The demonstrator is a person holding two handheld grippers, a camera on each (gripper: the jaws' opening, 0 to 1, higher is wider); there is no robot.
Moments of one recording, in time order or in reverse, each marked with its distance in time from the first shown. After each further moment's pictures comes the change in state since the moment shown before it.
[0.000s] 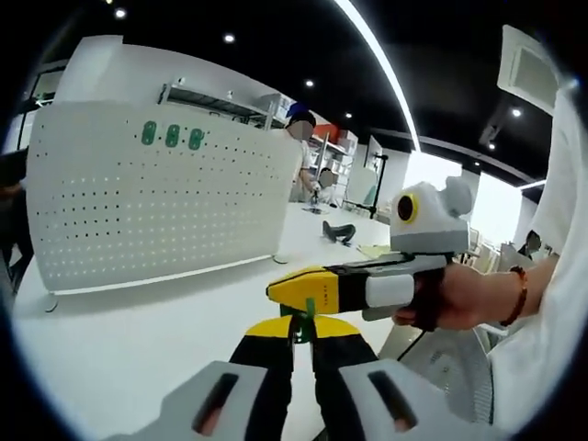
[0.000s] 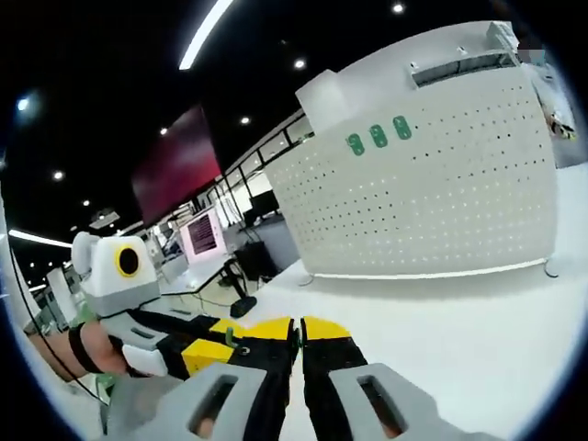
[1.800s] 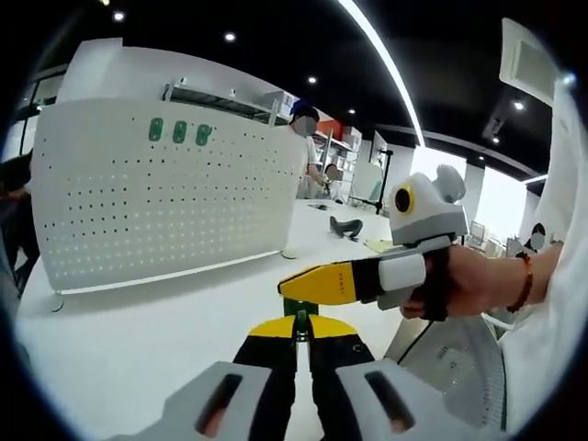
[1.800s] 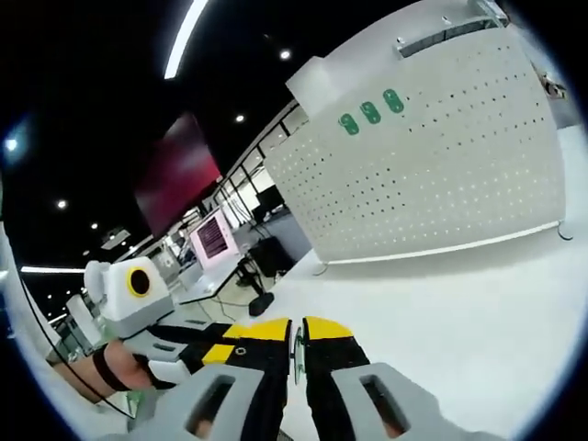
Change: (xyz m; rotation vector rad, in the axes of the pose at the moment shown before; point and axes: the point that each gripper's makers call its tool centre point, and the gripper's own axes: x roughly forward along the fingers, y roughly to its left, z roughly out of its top) left arm -0.003 0.012 -0.006 0.012 -0.005 0.028; right arm 0.003 0.005 0.000 0.202 -0.008 0.085
